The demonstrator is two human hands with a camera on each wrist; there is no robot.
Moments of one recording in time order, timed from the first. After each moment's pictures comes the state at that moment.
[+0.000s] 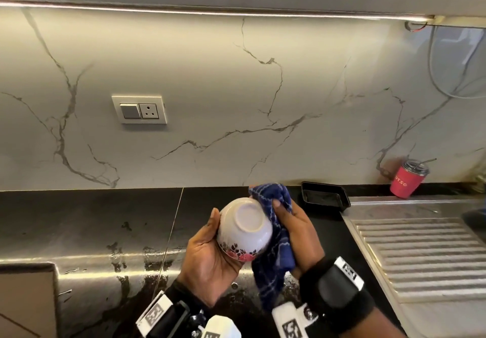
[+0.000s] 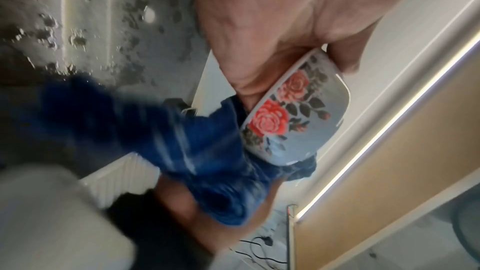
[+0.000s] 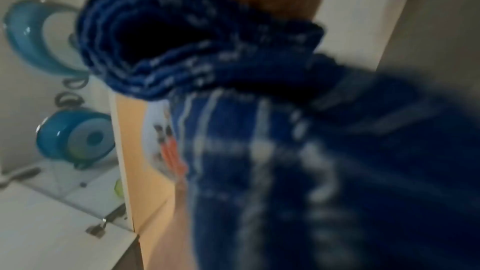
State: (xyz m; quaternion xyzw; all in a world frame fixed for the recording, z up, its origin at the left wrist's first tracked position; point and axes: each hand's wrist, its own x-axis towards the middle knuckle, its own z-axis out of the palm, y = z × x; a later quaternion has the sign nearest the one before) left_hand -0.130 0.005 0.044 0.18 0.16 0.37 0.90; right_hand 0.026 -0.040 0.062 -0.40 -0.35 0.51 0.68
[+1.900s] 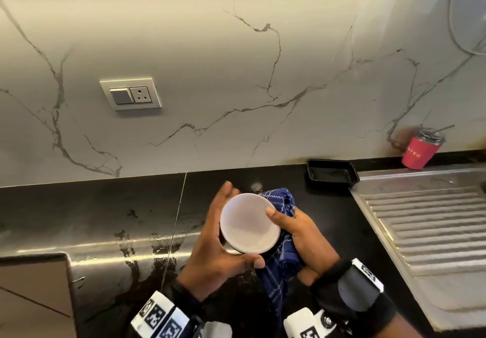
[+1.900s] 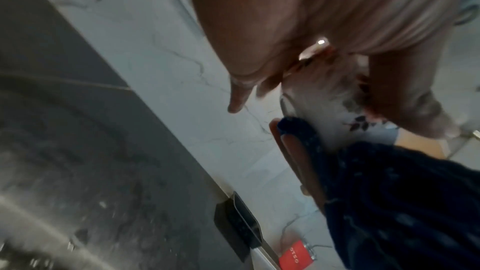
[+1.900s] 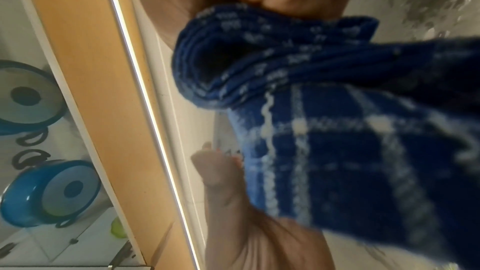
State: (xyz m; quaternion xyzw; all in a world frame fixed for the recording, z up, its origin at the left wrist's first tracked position) left_hand -0.149 0.011 0.003 0.73 0.25 0.39 0.51; right_hand 0.025 -0.055 0.026 -0.46 -0.25 0.58 0.63
